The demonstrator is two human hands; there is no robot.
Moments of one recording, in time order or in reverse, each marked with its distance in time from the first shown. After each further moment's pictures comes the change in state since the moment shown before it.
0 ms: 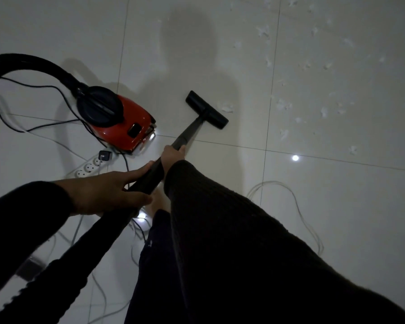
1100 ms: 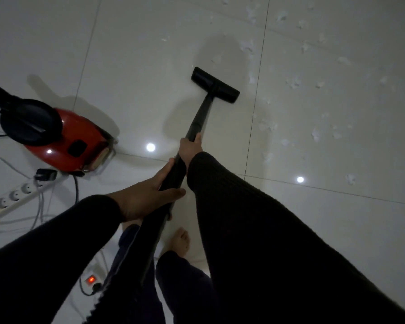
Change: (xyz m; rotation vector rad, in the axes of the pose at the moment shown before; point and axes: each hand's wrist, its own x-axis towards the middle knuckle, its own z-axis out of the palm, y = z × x) left_hand 0.205 0.151 0.090 -0.243 0.225 0.168; right_hand 0.123 -0.133 -0.180 -0.446 -0.150 -0.214
